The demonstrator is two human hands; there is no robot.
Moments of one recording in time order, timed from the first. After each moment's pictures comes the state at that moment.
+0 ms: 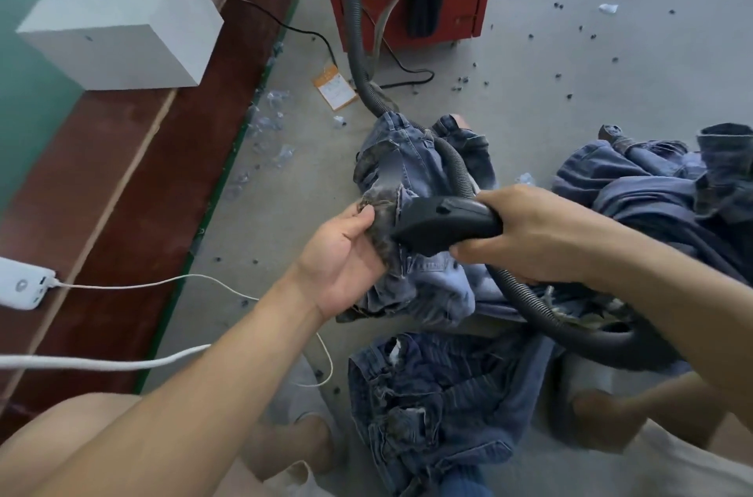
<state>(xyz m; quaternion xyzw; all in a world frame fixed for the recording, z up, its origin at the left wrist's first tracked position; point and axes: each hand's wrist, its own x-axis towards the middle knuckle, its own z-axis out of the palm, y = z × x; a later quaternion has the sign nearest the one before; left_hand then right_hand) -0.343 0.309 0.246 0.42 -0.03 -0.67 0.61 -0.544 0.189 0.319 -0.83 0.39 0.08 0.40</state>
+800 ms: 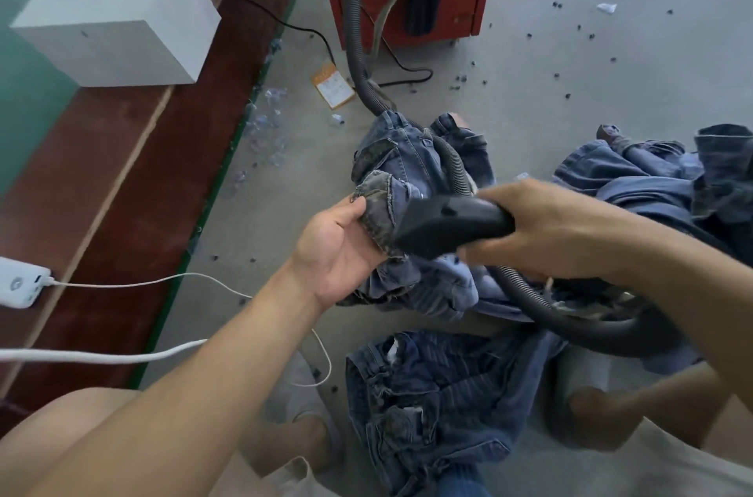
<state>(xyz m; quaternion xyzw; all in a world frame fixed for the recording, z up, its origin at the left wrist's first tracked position) -0.338 0.303 0.250 0.42 -0.02 -0.67 0.62 -0.549 0.183 0.323 -0.83 0.36 0.09 0.41</state>
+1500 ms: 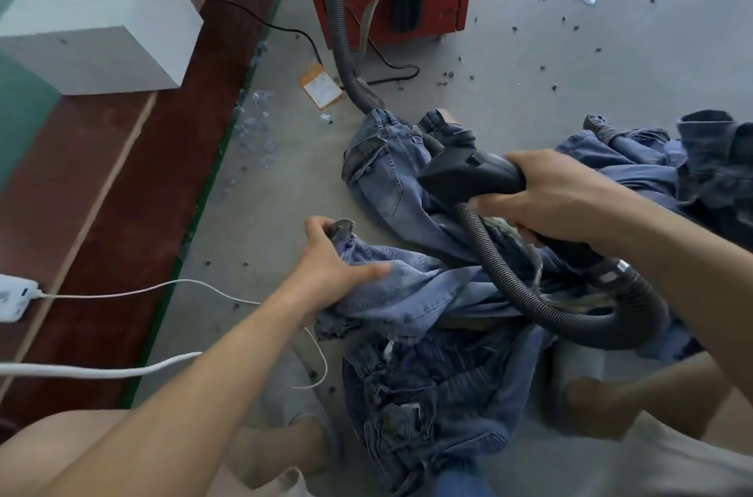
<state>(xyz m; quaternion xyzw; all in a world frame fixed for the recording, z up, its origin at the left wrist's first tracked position) -0.329 0.323 0.207 0.82 -0.27 -0.44 0.24 -0.565 0.154 0.300 -0.79 0.45 -0.02 0.42</state>
